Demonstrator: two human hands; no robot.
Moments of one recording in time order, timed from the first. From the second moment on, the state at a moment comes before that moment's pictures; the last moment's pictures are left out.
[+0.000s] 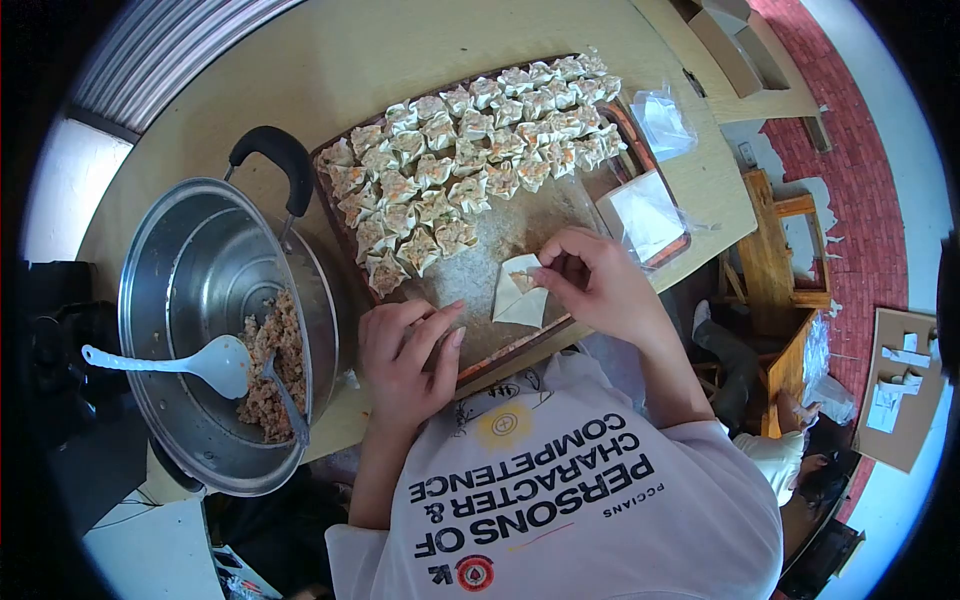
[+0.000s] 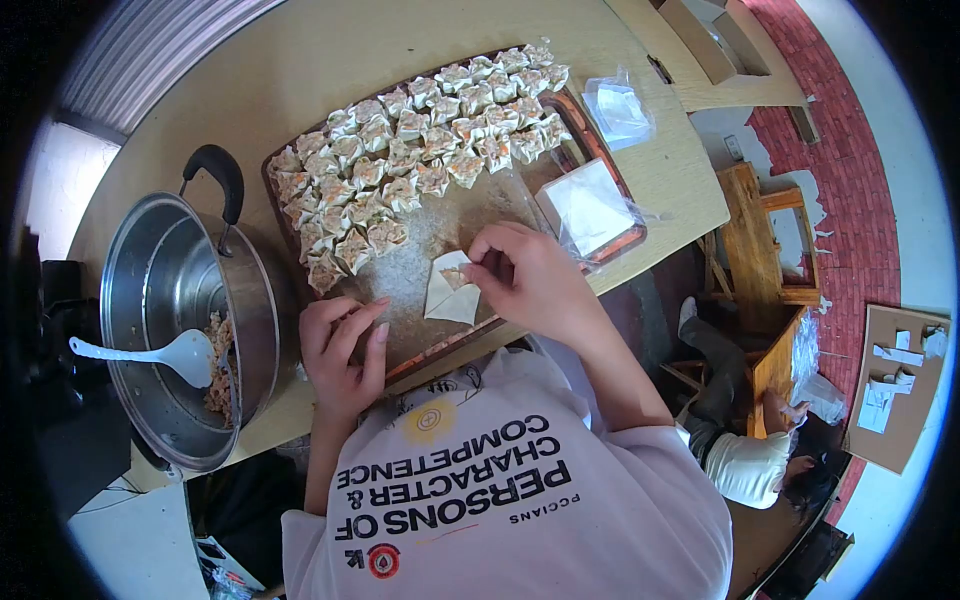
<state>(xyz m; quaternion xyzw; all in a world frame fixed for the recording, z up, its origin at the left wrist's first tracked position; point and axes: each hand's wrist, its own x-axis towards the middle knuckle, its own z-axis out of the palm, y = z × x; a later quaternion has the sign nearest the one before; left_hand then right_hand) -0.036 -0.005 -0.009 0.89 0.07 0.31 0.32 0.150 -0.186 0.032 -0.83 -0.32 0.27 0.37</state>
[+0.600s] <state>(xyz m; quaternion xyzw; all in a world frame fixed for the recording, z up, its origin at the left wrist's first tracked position) -0.034 -0.005 -0.010 0.90 0.05 0.30 0.33 0.145 -0.192 0.008 -0.79 -0.47 0.04 0.39</state>
